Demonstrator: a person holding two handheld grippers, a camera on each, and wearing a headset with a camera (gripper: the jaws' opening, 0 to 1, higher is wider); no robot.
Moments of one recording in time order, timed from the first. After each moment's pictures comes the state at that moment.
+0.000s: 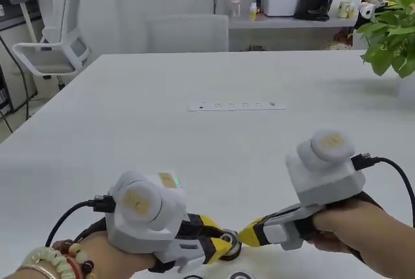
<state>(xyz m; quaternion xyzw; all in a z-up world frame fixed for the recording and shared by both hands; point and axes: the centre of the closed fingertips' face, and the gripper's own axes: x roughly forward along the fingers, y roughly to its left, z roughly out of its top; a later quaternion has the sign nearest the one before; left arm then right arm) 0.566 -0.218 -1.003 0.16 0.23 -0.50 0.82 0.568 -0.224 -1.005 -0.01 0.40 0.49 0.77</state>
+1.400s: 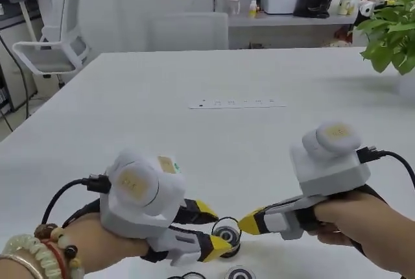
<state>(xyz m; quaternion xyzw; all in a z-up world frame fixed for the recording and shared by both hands) 0.554 -0.218 -0.973 0.19 0.23 -0.53 0.79 0.580 -0.230 -0.996 0.02 0.39 0.48 0.79</state>
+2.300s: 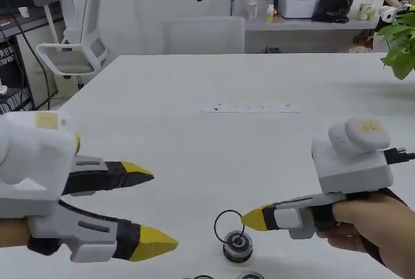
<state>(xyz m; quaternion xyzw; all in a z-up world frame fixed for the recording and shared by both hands) 0.524 -0.111 -0.899 0.16 0.21 -0.45 0.85 0.562 -0.207 -0.965 0.06 0.37 0.52 0.77</state>
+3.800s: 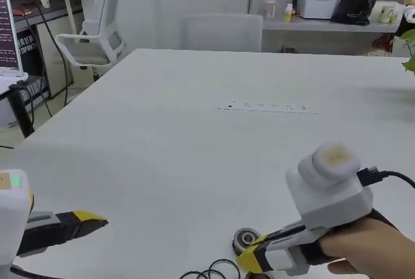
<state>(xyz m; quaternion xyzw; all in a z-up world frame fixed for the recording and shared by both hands) 0.484 -0.073 -0.953 0.09 0.28 -0.37 0.88 0.531 -0.195 -1.004 -0.04 0.41 0.55 0.73</state>
